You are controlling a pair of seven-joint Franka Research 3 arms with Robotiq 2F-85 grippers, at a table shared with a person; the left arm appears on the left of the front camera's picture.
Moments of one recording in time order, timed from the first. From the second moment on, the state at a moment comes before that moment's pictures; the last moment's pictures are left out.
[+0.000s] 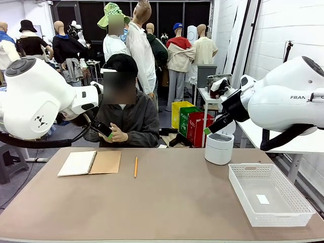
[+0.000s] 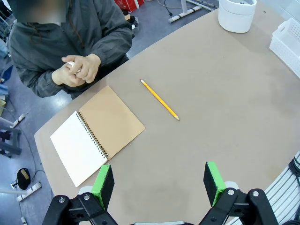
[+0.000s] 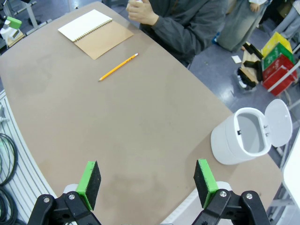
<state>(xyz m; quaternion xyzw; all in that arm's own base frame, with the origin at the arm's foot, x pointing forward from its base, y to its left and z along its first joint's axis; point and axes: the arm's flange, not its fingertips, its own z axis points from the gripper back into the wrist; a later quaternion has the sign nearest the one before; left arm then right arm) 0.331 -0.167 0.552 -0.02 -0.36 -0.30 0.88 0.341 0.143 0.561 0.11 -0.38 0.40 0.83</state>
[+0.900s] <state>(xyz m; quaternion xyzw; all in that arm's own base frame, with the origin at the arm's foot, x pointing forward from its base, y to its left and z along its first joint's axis) 0.331 -0.167 0.552 -0.02 -0.36 -0.30 0.88 0.341 0.143 0.561 0.11 -0.38 0.40 0.83</state>
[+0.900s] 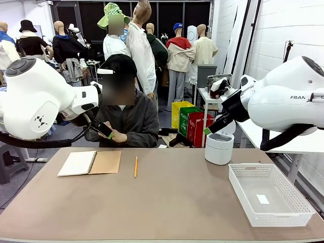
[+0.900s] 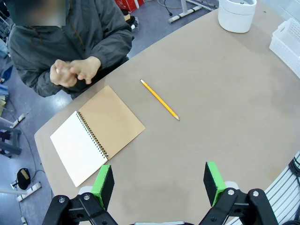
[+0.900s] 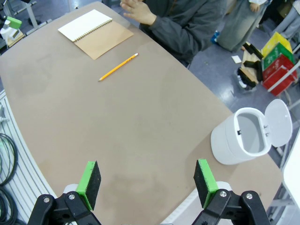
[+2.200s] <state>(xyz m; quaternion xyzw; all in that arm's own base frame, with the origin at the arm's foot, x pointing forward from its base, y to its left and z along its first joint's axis) 0.331 -0.167 0.552 -0.02 -0.36 -0.30 0.88 0.341 0.143 0.561 0.11 -0.38 0.40 0.83</state>
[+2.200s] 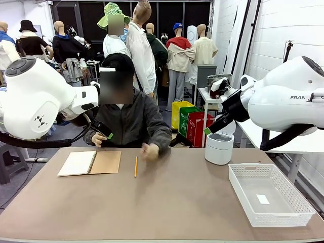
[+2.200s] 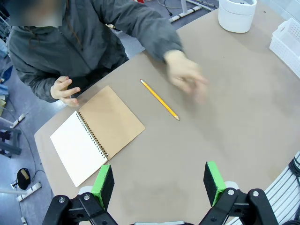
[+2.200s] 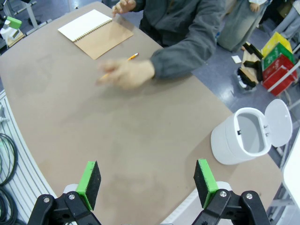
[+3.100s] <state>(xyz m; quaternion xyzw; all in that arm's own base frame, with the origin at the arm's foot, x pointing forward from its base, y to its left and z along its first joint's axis) 0.331 -0.167 0.552 -0.02 -0.36 -0.30 0.88 0.341 0.143 0.561 0.11 -0.38 0.40 0.83</state>
